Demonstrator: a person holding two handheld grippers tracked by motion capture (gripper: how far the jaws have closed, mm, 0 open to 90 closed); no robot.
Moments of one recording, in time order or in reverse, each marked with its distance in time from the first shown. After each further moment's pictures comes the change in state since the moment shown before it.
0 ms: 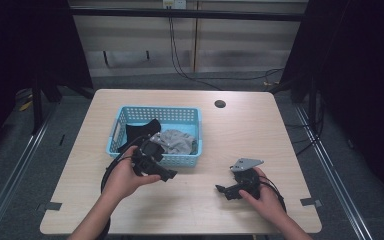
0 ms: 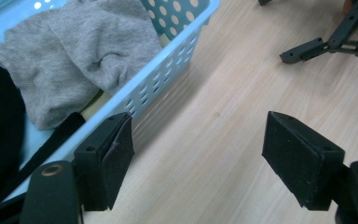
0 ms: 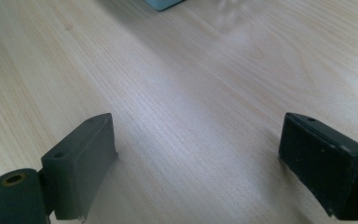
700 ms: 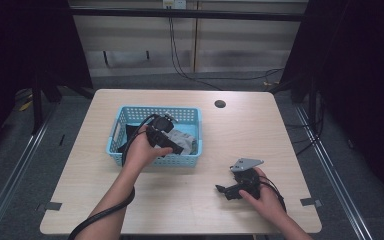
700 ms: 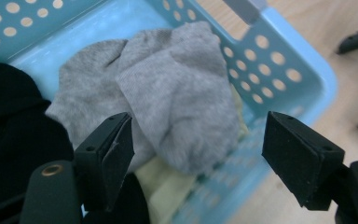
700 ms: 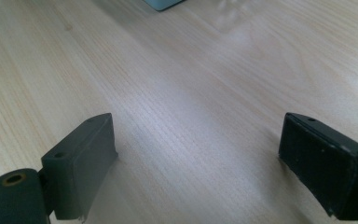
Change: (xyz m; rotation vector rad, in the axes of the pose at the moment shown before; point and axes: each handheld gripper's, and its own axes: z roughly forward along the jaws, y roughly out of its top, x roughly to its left) left arm 0.048 0.051 0.048 0.022 0.086 -0.126; right arm 0.000 0.000 0.000 0.001 0.000 0.001
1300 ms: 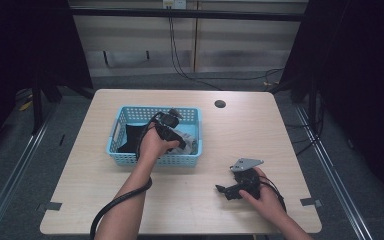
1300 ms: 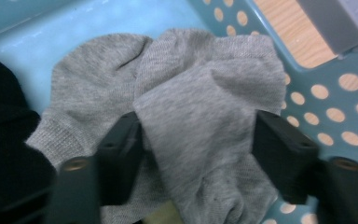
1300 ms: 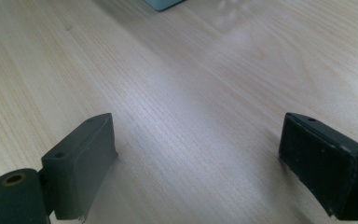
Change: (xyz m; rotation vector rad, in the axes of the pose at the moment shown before) left arm 0.016 0.016 0.040 0.099 0.009 -0.115; right arm 0.000 0.000 0.000 -0.001 0.000 0.003
